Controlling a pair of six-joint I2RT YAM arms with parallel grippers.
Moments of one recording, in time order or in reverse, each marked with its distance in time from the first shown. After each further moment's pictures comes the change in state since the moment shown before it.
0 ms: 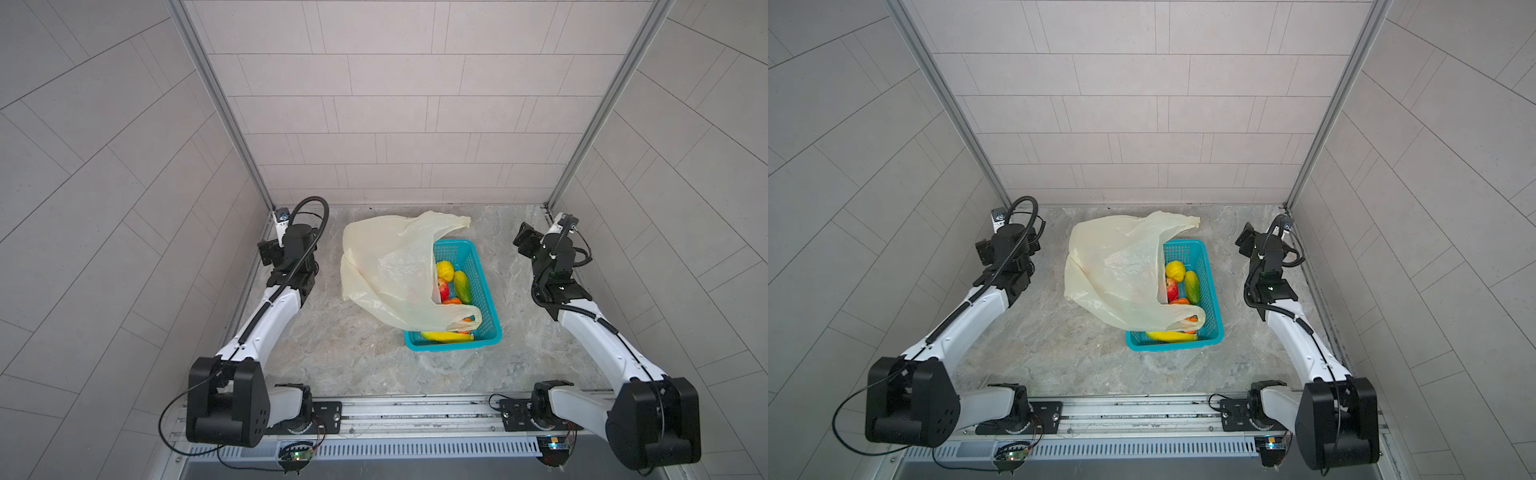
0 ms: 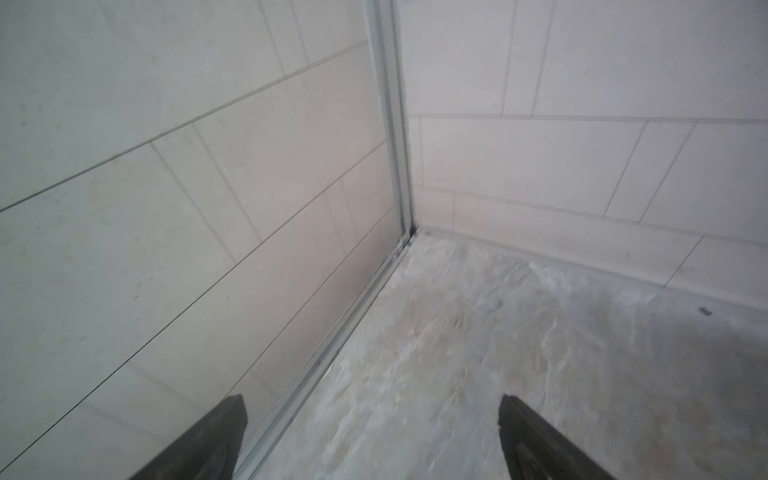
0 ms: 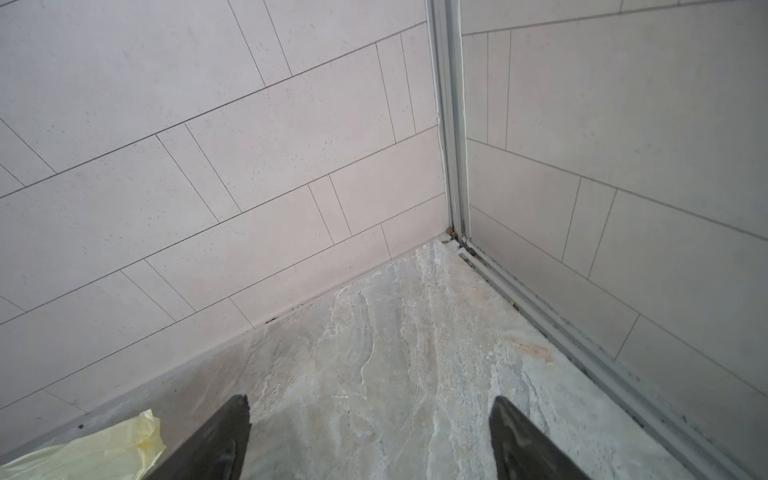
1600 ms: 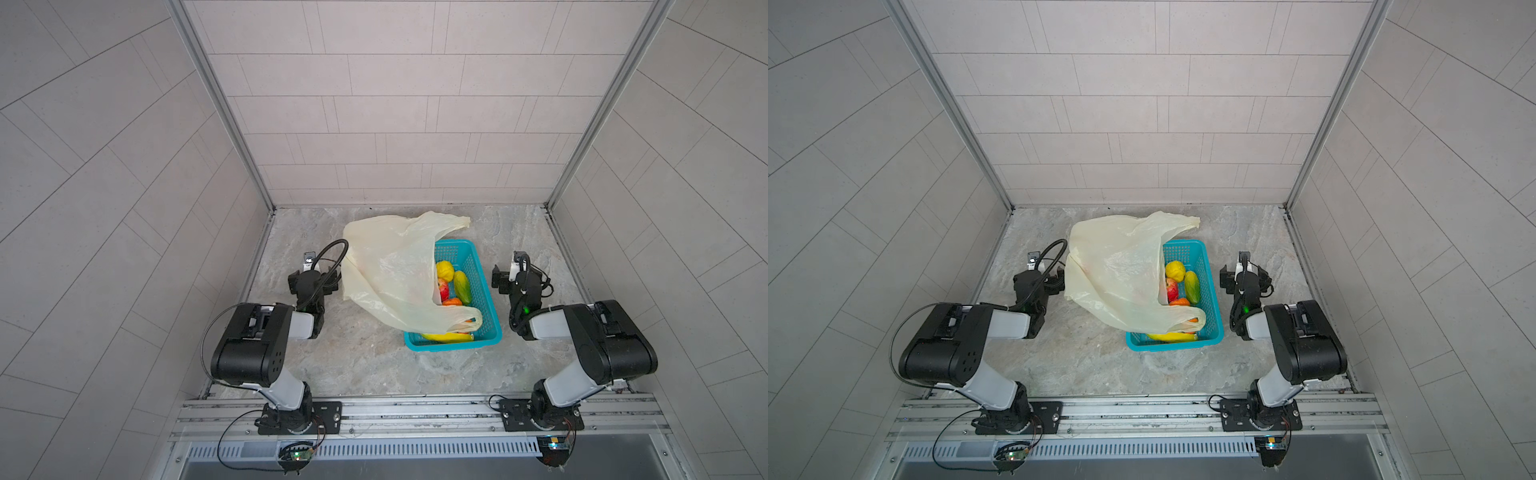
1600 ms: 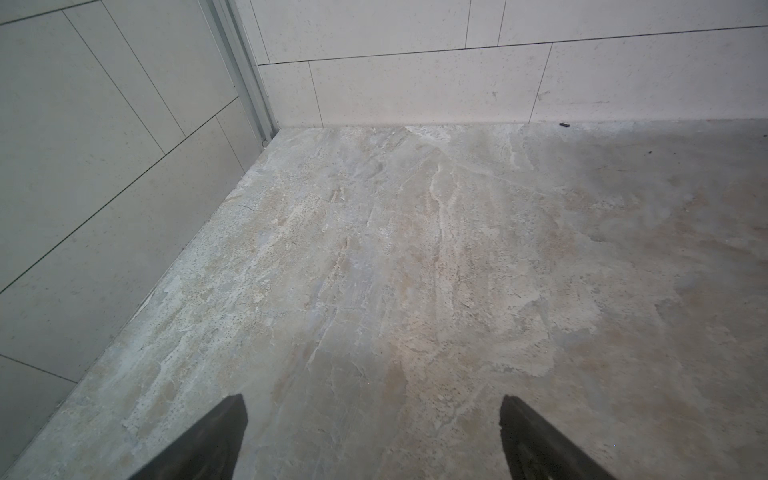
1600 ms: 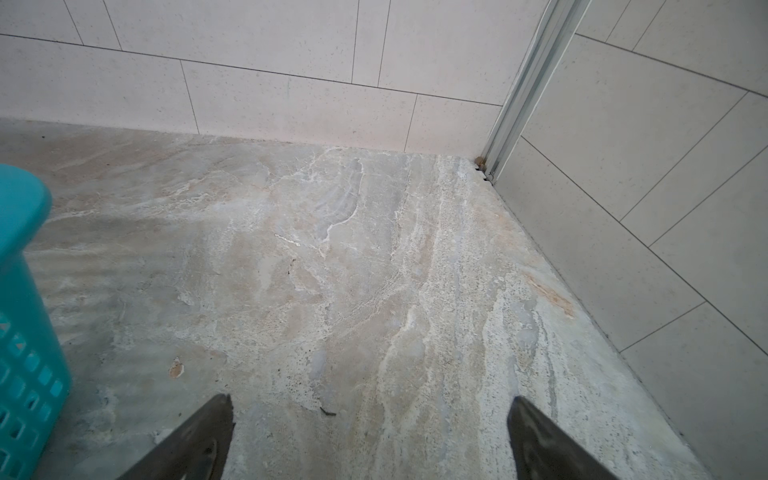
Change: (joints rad) left arm 0.022 0.317 -0.576 0.930 0.405 0.101; right arm 0.024 0.458 -0.393 0.806 -0.035 -0.513
